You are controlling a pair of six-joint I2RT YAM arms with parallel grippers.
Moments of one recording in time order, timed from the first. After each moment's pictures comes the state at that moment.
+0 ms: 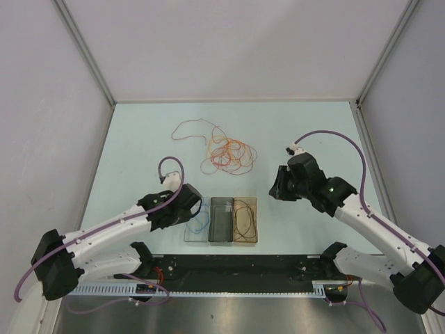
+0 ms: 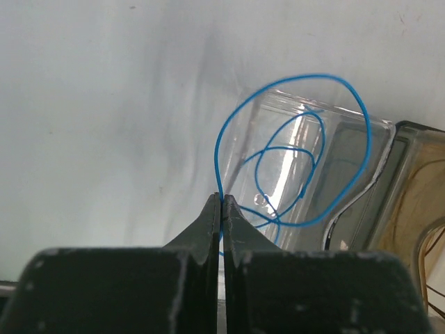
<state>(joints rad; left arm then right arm) -0.88 1.01 0.66 -0.81 -0.47 -1.06 0.66 1.00 0.88 -0.66 0.02 0.65</state>
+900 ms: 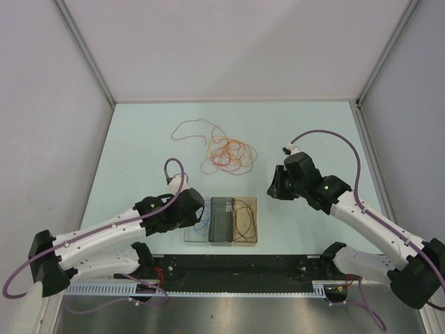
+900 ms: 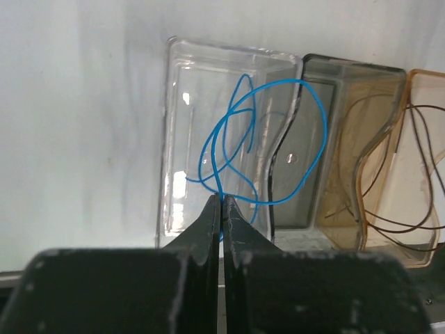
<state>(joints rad) -1.02 0.98 0.72 -0.82 -0.41 -1.08 0.66 1.05 0.87 -0.61 0.02 0.64</state>
